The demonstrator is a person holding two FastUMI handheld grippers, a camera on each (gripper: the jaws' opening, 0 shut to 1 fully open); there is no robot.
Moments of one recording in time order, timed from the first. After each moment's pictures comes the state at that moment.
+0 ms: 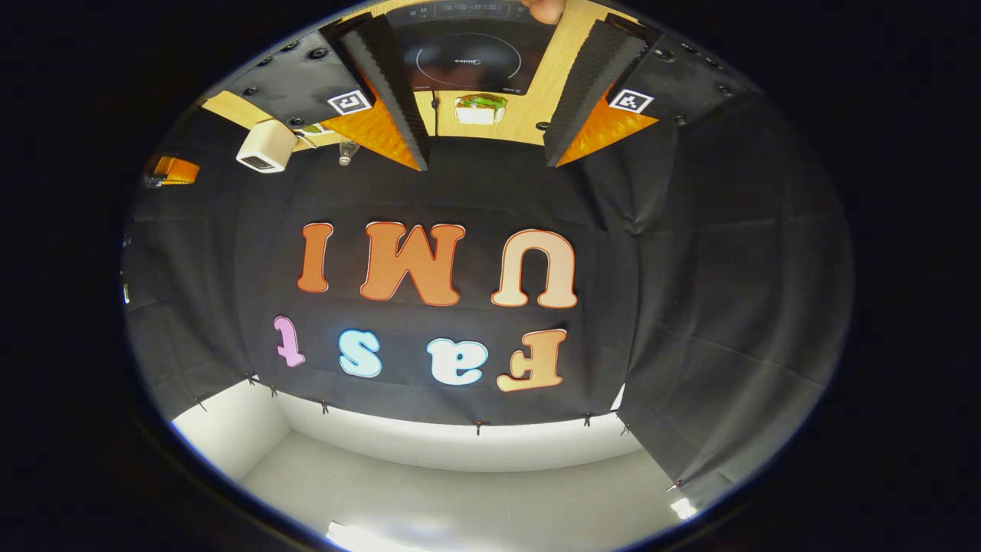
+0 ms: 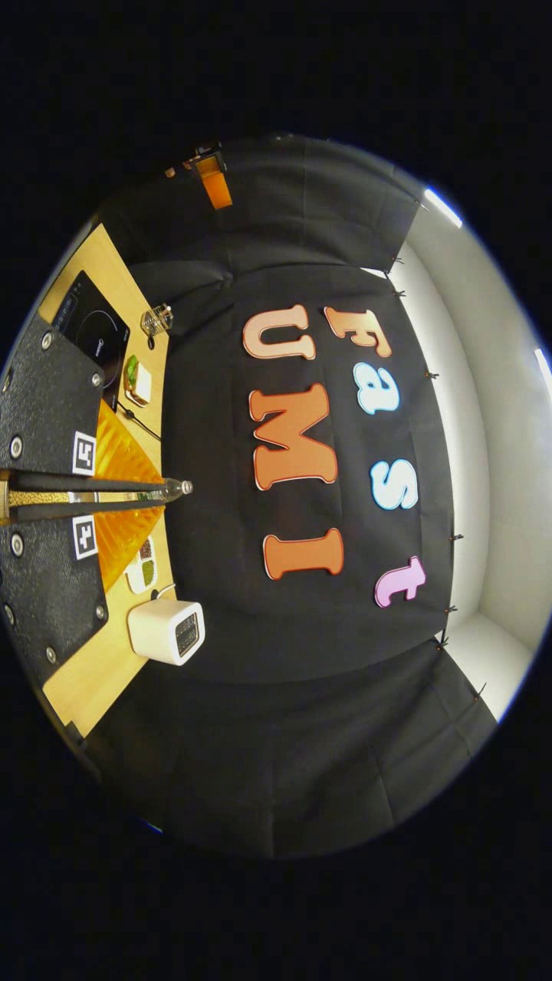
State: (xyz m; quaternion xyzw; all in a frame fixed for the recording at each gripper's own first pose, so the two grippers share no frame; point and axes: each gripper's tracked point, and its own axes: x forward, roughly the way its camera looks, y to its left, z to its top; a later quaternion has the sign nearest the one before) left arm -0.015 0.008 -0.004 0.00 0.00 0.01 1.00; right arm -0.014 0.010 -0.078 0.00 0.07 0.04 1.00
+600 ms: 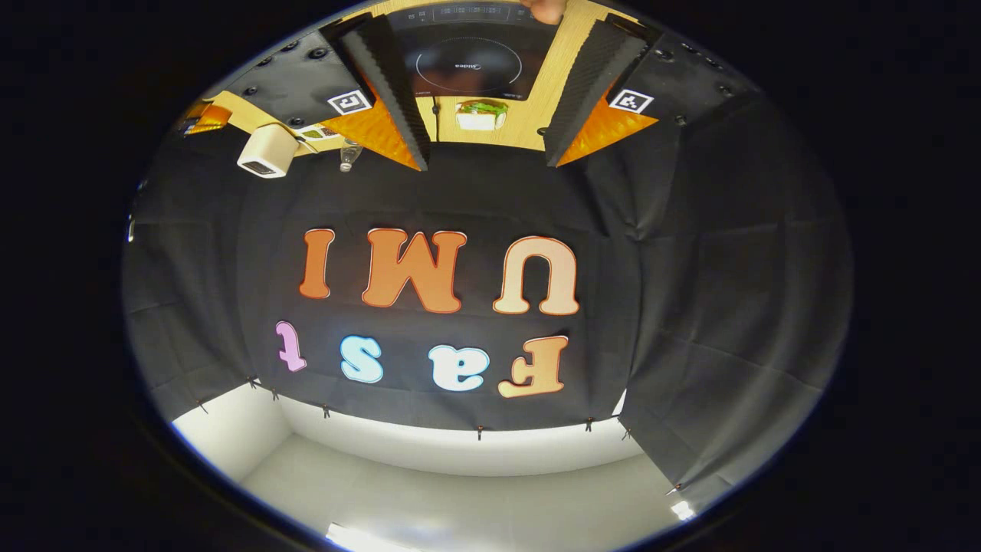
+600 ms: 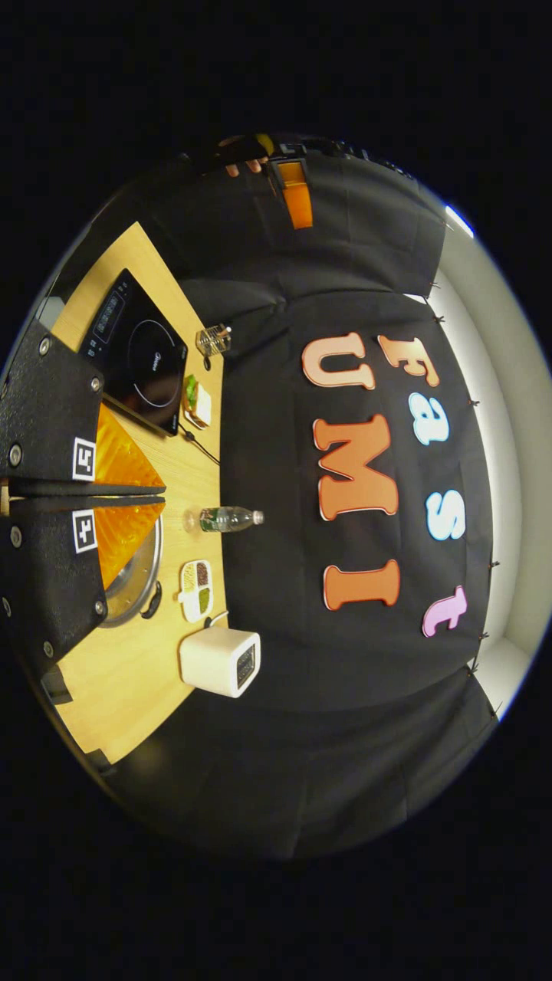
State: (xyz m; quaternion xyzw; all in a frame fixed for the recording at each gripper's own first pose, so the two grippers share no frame) left arm -0.014 0.009 -0.018 0.01 0.01 0.01 1.00; right arm -0.049 0.038 -0.189 -0.02 0.17 0.10 0.98
